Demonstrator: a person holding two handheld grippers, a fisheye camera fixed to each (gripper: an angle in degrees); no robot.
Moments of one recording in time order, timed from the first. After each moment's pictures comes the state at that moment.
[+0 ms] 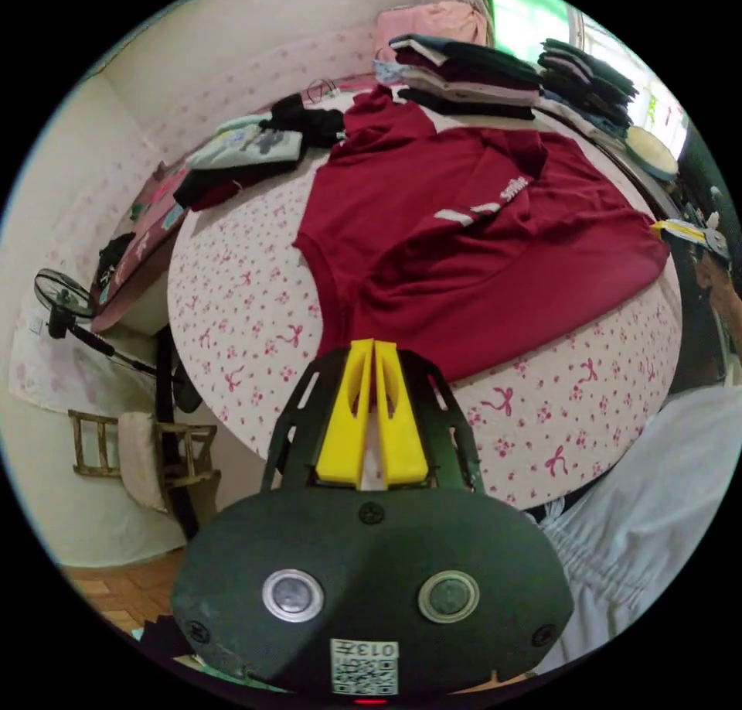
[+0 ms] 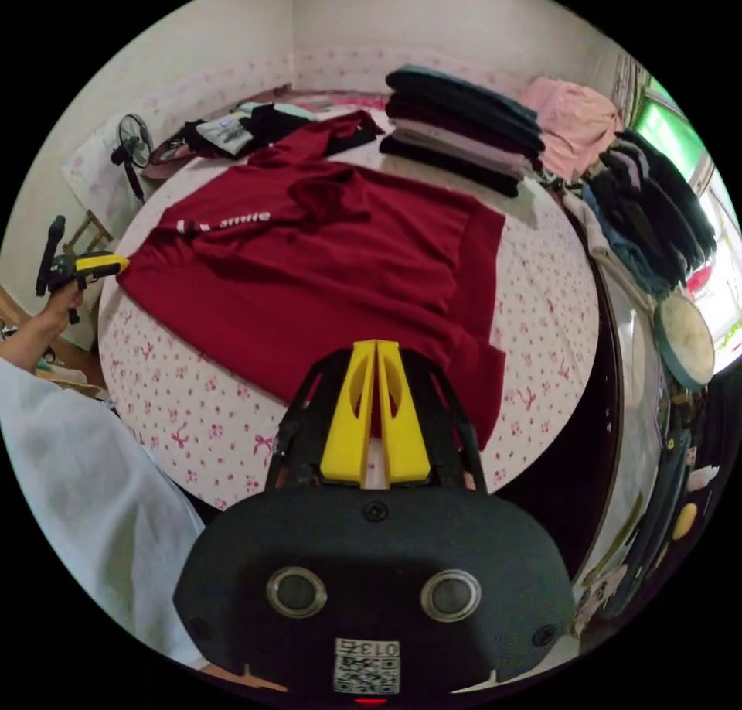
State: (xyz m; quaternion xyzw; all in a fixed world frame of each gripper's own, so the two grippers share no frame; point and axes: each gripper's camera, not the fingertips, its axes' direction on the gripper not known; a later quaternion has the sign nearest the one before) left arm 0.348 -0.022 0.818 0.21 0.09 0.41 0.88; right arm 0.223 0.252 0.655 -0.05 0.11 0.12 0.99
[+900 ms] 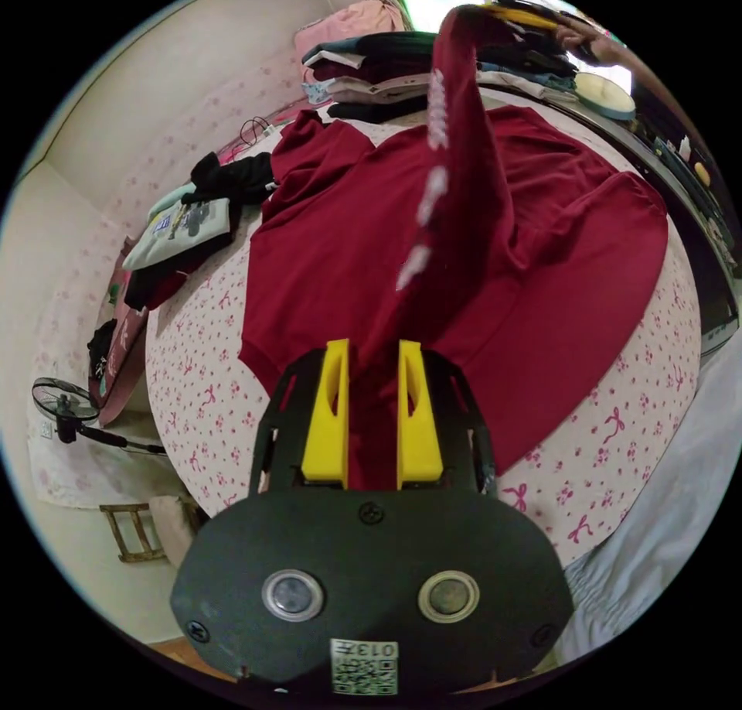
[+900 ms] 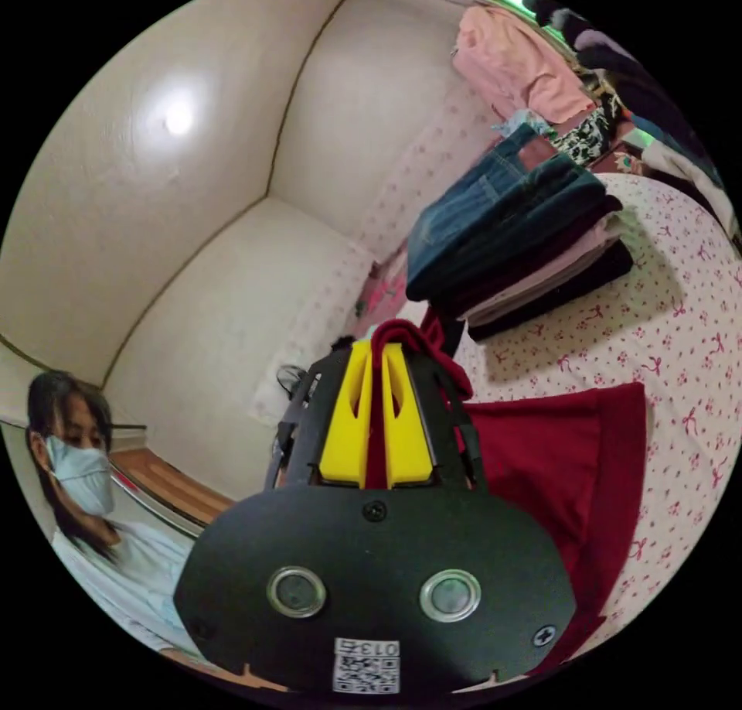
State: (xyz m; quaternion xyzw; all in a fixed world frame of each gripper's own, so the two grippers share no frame) left arm 0.442 -0.017 0.825 0.25 0.07 0.51 0.82; right arm 0.493 0.165 0.603 0.26 -0.29 0.30 0.87
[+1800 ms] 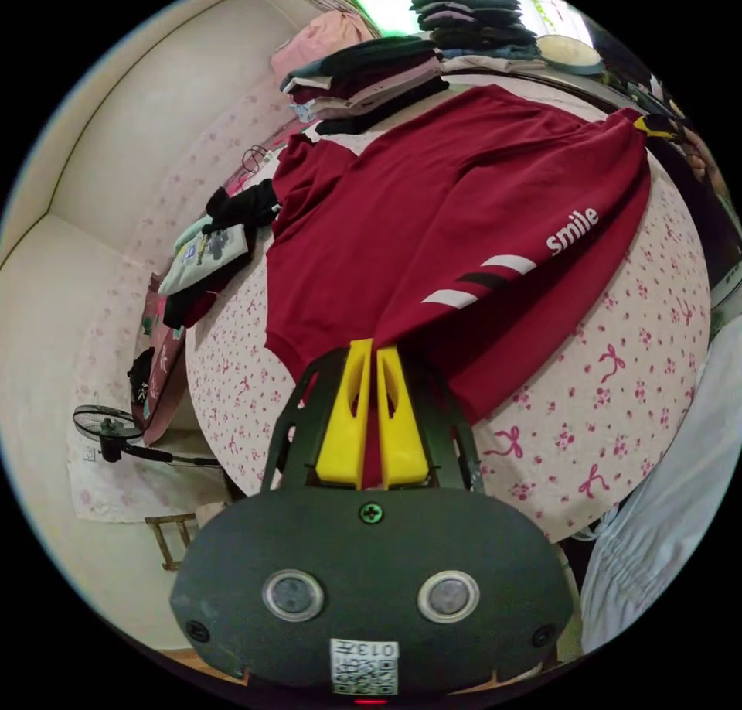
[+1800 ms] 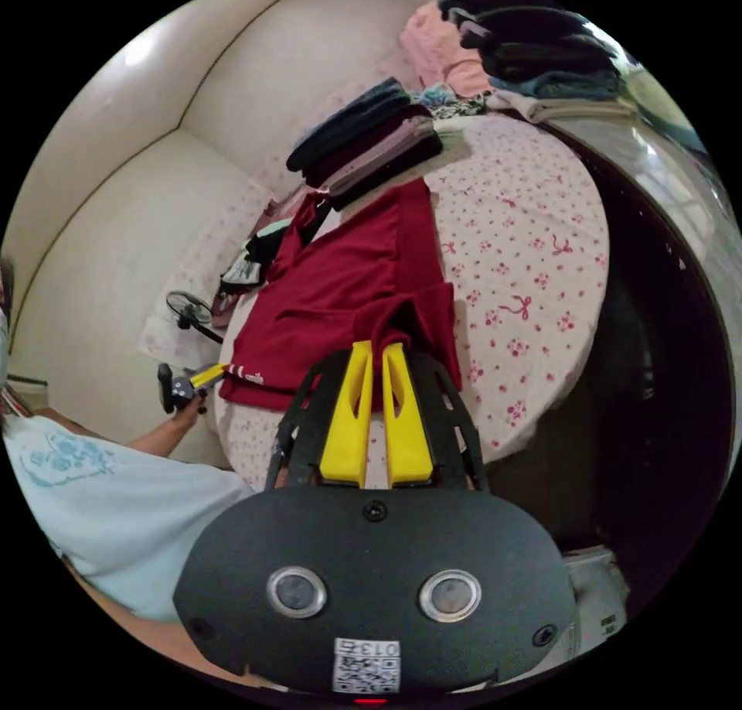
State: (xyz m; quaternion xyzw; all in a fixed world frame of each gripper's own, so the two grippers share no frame) left arm 0.442 0.051 0.824 0.30 0.00 0.54 0.79; right arm 0.439 0.433 0.595 0.12 -0.14 0.35 0.92
